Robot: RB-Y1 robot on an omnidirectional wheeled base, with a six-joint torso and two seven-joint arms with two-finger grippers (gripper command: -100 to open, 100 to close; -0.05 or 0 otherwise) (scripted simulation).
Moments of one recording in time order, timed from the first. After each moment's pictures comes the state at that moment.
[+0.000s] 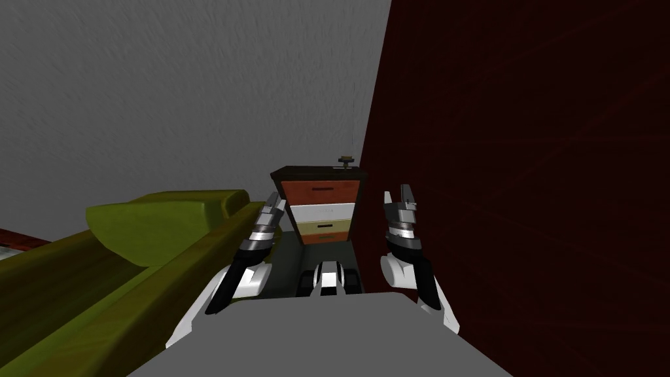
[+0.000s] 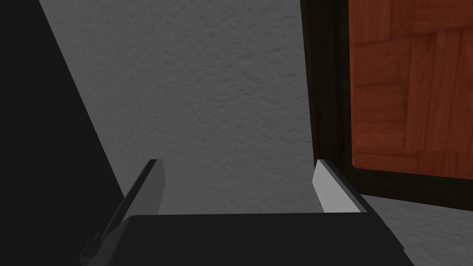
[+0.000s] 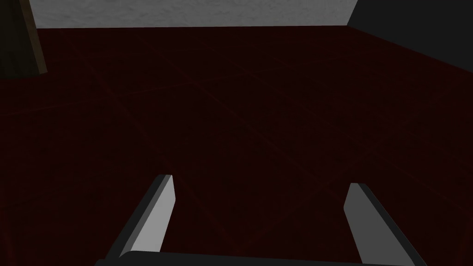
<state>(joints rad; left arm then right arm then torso) 0.46 0.16 -0.06 -2.27 -0.14 -0.33 0.02 0.46 -0.03 0.03 -2.37 -0.07 -0.42 0.10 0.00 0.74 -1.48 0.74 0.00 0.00</state>
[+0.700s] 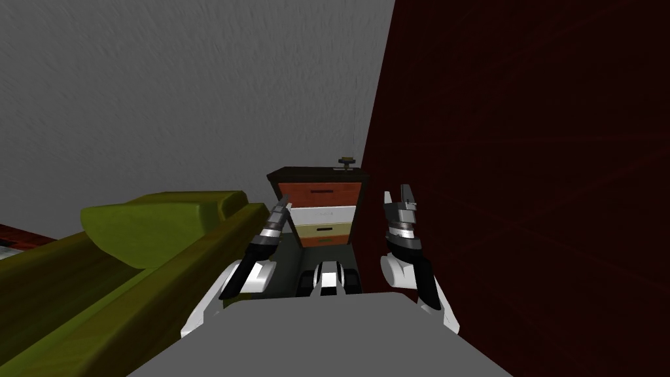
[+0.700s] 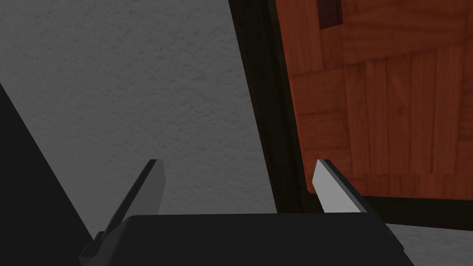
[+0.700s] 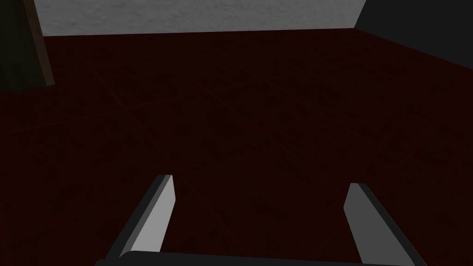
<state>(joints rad) 0.42 0.18 -0.10 -2.24 -0.16 -0.17 0.00 0.46 -0.03 0.03 -2.37 -0.07 -0.42 0.10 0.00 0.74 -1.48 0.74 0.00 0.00</state>
